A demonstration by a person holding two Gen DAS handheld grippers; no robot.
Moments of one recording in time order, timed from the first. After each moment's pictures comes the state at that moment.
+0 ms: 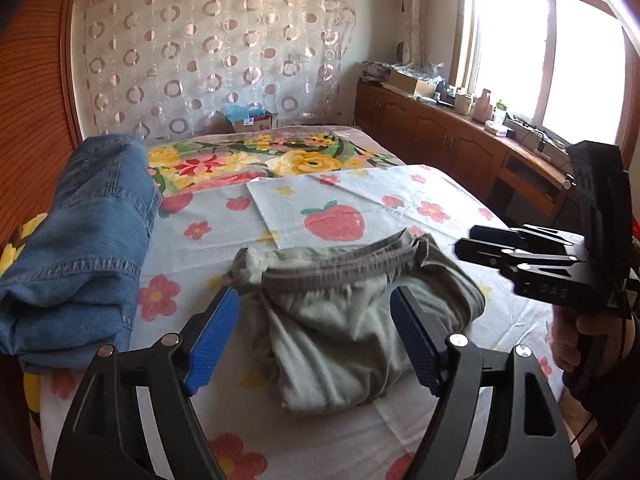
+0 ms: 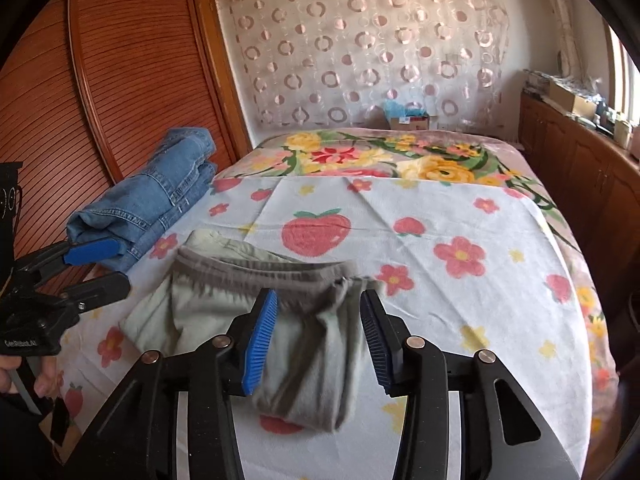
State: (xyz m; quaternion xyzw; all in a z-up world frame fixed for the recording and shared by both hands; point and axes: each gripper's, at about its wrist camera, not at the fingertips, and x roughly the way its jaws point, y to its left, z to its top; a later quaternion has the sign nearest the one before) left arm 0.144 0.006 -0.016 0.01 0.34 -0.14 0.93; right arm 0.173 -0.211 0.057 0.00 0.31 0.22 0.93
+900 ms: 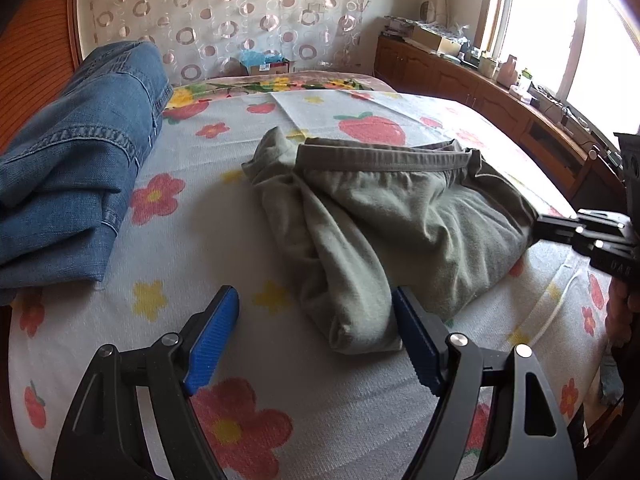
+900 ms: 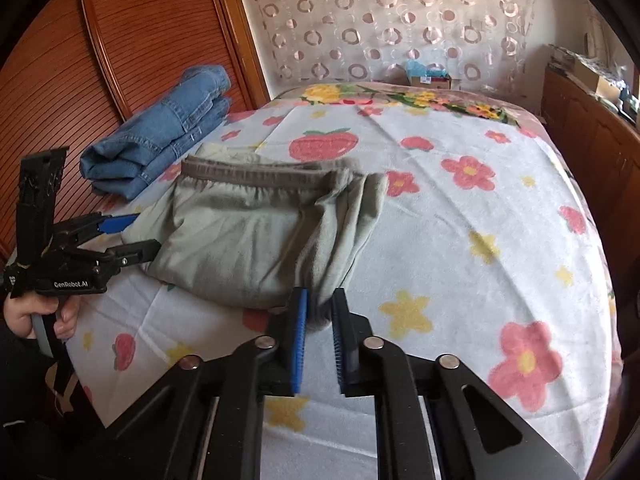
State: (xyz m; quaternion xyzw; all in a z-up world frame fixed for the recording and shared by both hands) left arm 0.145 0.021 -0.085 0.01 0.42 -0.11 0.90; right arm 0.154 -0.233 0.030 -0.03 0.37 0.26 0.89
